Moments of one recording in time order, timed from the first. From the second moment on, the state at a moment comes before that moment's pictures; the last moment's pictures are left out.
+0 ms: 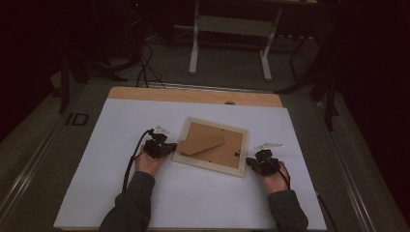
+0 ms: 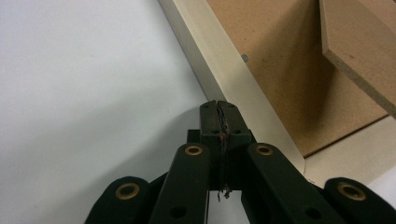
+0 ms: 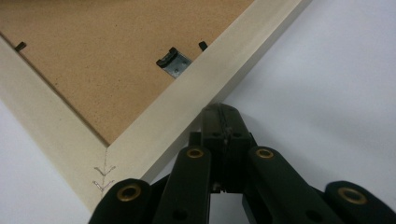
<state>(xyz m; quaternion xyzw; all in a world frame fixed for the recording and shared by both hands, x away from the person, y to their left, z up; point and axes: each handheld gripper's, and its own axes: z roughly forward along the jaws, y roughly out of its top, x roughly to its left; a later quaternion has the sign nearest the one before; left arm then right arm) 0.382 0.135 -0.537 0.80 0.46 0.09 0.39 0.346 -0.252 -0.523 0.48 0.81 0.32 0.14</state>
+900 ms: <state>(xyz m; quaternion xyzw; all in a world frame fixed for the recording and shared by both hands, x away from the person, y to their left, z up) 0.379 0.149 -0.538 0.78 0.47 0.09 0.39 0.362 -0.238 -0.521 0.47 0.82 0.31 0.14</state>
